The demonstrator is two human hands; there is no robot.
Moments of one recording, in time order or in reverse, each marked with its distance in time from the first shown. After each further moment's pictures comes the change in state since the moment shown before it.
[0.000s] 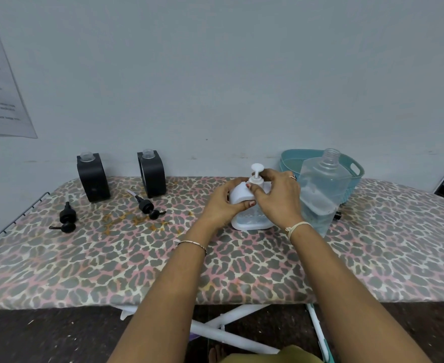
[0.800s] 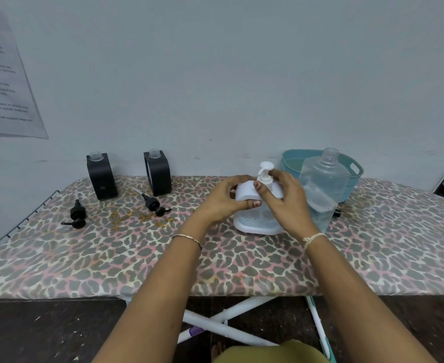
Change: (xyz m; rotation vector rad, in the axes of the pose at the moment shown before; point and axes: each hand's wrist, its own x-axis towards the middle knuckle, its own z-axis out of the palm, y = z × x) left_hand -0.014 0.028 -0.014 0.016 -0.135 0.018; right_hand -0.022 0.012 -0.014 0.314 -0.060 -0.035
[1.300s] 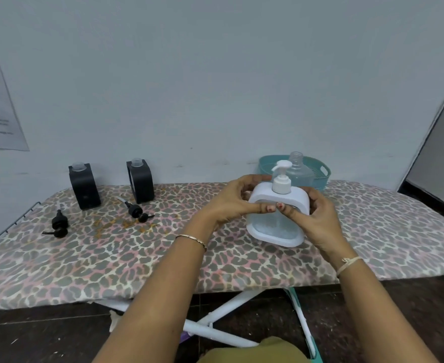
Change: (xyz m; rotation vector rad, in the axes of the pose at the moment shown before) left_hand -0.007 0.050 0.046 -0.090 -0.205 0.018; right_hand -0.049 0.003 -0.090 0.319 0.066 0.126
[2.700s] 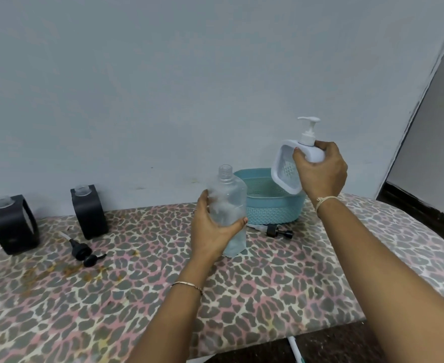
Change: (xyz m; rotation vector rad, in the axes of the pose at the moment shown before) left_hand 0.073 -0.062 0.035 0.153 0.647 0.059; right_hand 0.159 0.019 -0.052 -0.454 0.643 0.001
